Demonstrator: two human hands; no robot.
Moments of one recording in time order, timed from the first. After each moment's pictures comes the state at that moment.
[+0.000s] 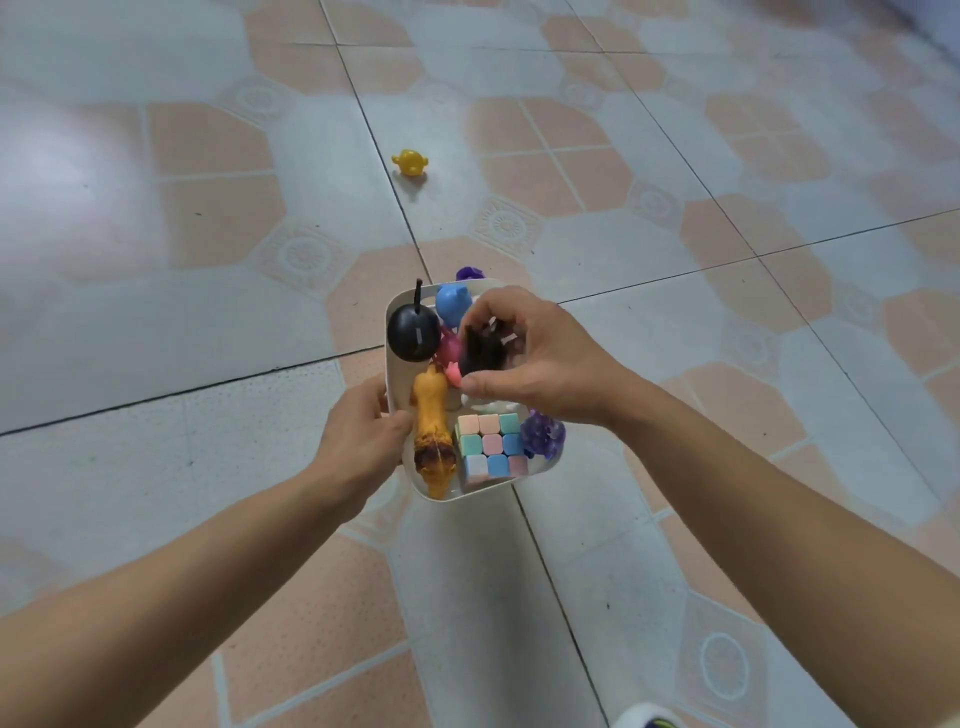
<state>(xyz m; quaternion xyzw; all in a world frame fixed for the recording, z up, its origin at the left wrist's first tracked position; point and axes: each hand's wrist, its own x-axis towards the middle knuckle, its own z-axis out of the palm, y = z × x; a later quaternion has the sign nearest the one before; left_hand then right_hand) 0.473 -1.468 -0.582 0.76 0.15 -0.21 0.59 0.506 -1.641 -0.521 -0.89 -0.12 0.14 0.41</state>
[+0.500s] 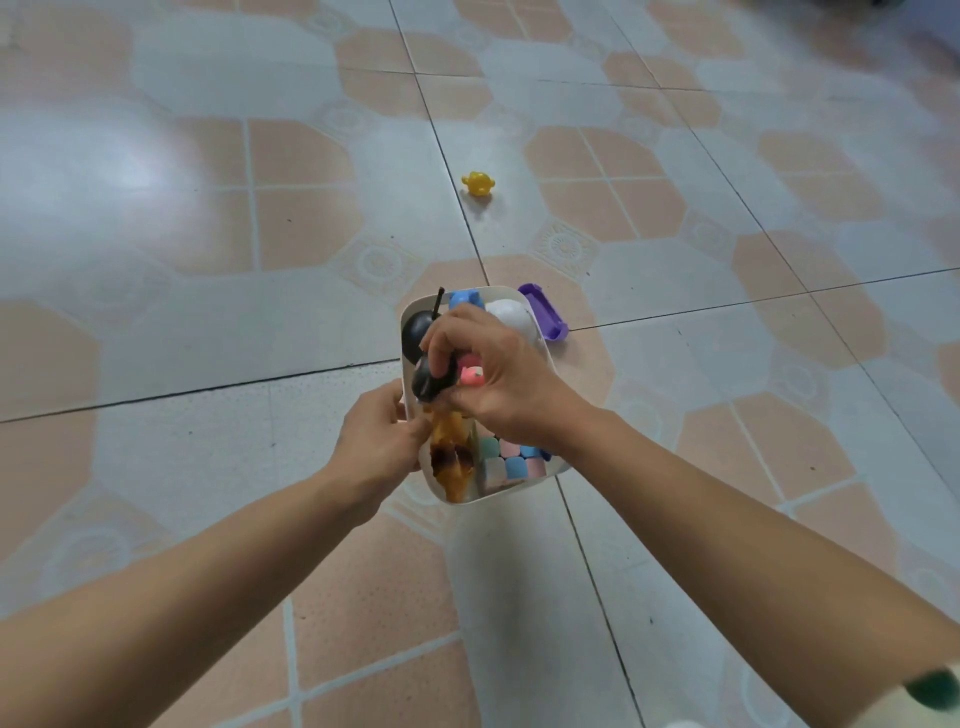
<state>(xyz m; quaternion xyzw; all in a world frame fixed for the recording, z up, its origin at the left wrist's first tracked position) 0.458 -1.417 -0.568 0.74 0.16 -0.20 0.62 0.504 -1.554 -0.540 -0.87 -0.27 0.07 0.40</state>
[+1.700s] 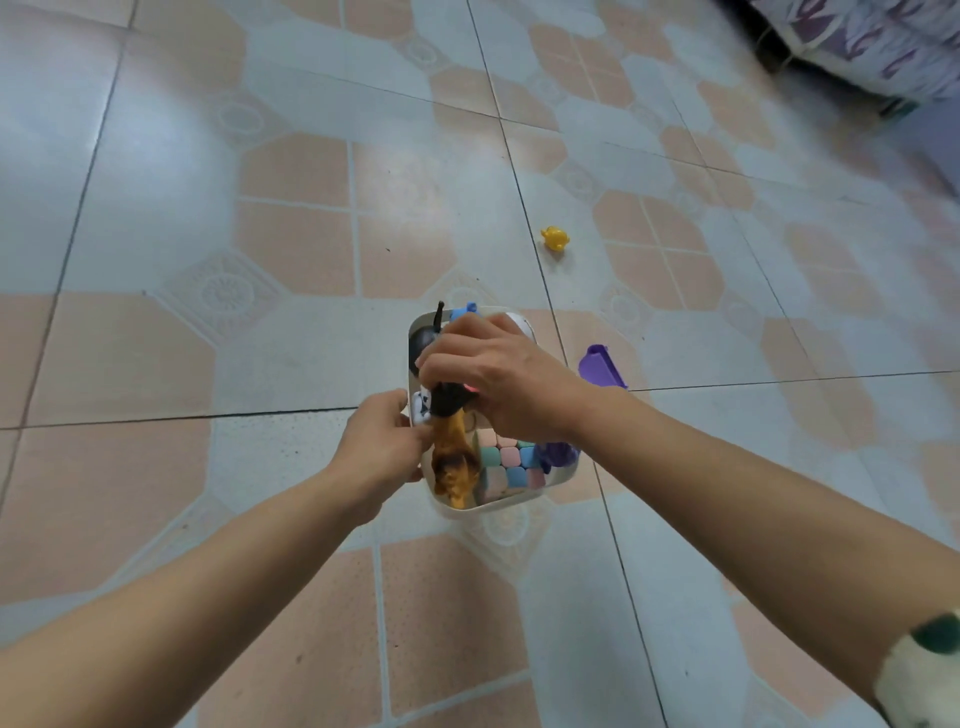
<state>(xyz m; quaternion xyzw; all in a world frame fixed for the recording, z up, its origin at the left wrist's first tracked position) 0.482 -1.296 -0.555 0.70 0.21 -0.23 0.64 0.554 -1.432 -0.513 -0.86 -0.50 0.07 0.03</state>
